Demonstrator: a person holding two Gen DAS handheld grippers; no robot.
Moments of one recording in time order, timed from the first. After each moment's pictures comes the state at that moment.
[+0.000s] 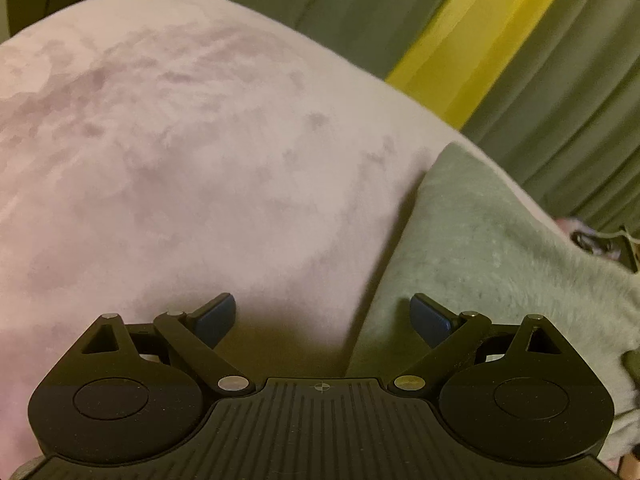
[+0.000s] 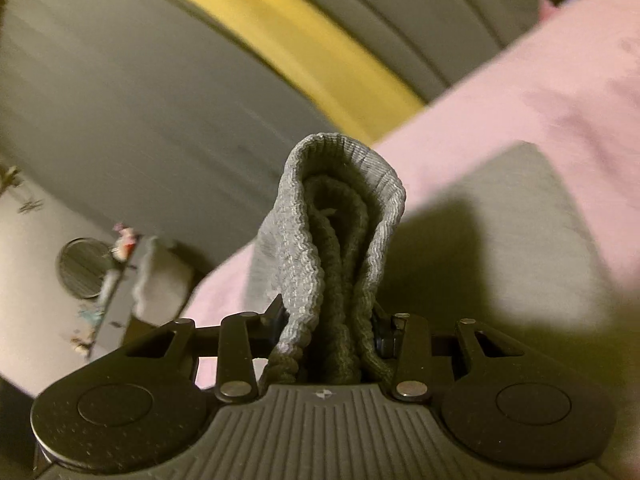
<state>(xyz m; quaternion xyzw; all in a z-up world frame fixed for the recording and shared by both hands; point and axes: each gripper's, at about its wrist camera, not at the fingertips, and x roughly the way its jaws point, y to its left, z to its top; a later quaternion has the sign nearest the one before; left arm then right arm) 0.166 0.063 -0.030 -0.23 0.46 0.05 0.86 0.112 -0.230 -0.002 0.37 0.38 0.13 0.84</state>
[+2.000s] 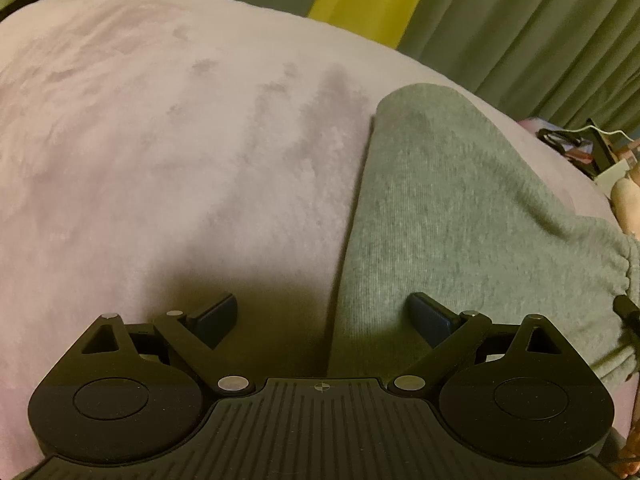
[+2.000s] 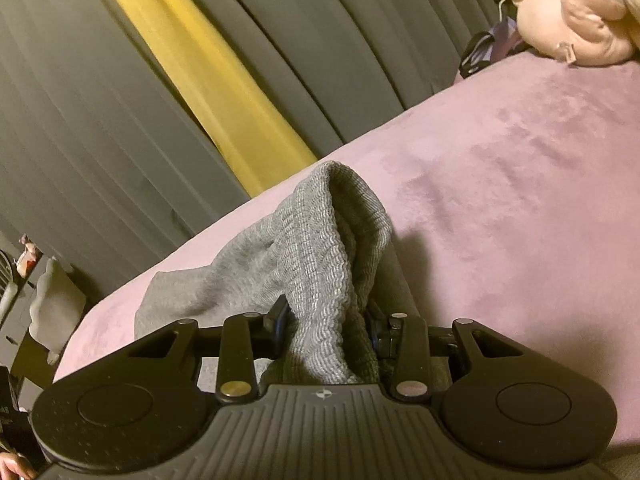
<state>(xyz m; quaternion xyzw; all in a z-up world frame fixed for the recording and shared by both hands) 0.190 0.014 -0.053 -0.14 0.51 -0.06 0.85 0.076 -0.274 -0.011 0.27 0.34 -0.01 0.90</state>
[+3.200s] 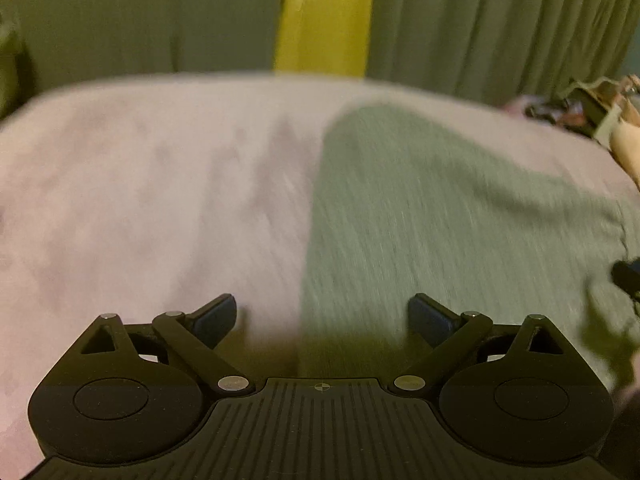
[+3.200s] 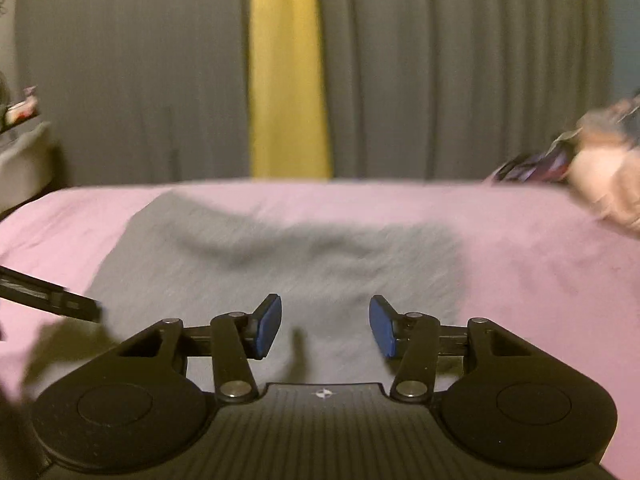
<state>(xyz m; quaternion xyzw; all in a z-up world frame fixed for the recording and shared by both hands) 0.172 -0.041 -0.027 0.00 0.43 -0.06 0.90 0.060 -0.186 0.005 0.00 0.30 -0.01 0.96</state>
